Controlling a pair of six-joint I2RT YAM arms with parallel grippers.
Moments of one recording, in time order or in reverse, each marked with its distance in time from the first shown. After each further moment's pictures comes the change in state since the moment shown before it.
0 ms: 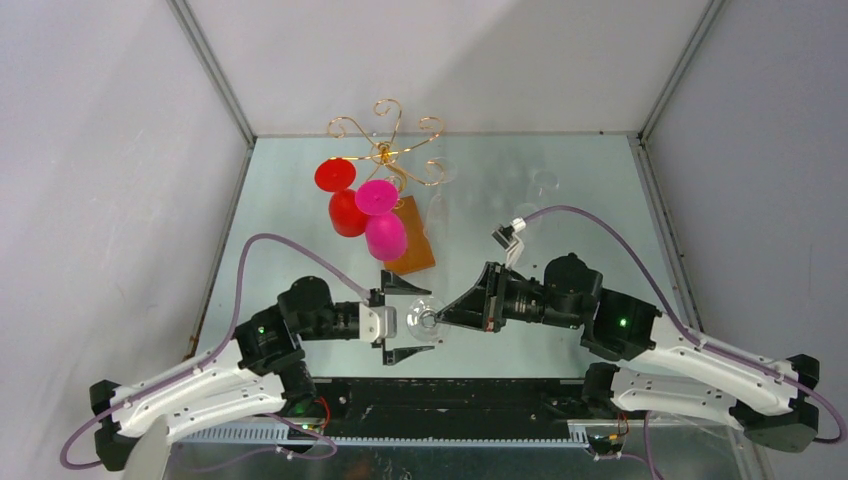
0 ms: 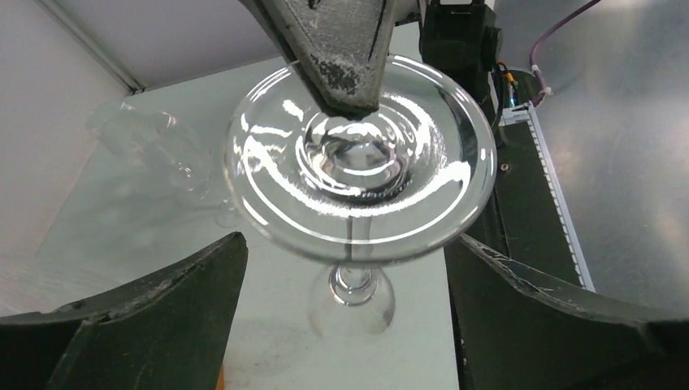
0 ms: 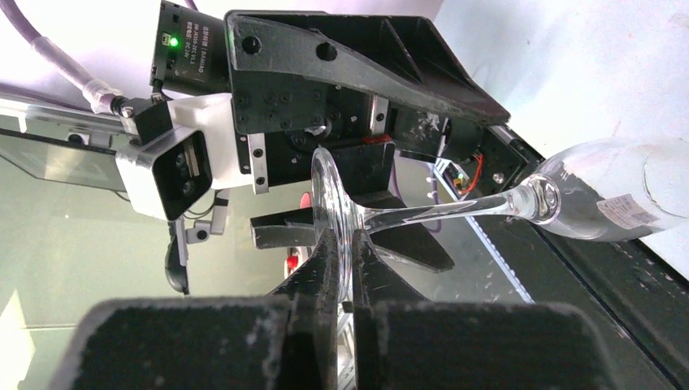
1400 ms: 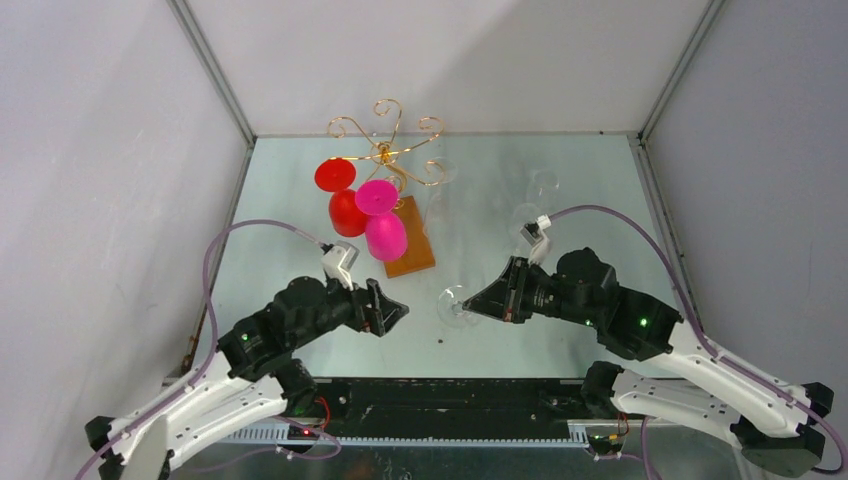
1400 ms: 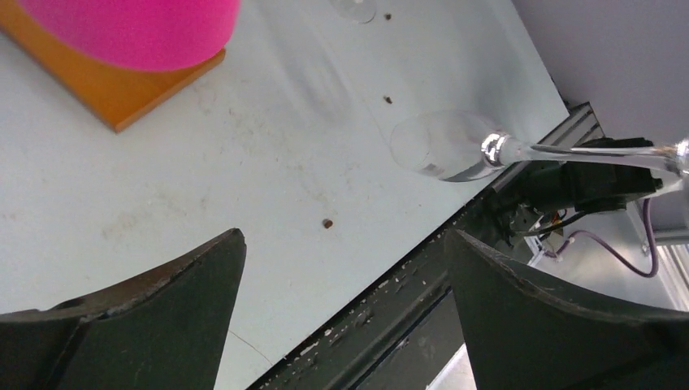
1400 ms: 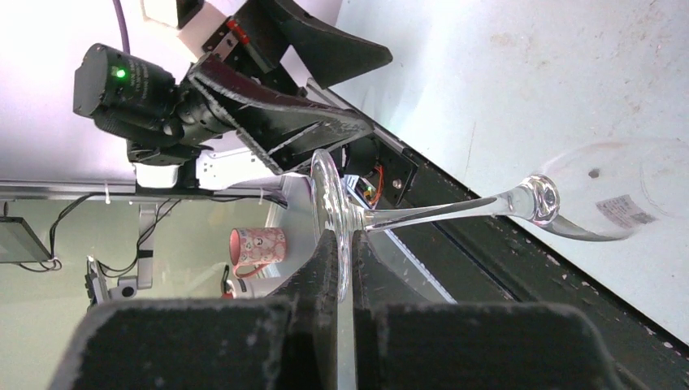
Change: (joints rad) left arm 0.156 -0.112 -0.027 -0.357 -0.498 -0.905; right arm -0.141 -0.088 0.000 -0.262 0.050 -0.089
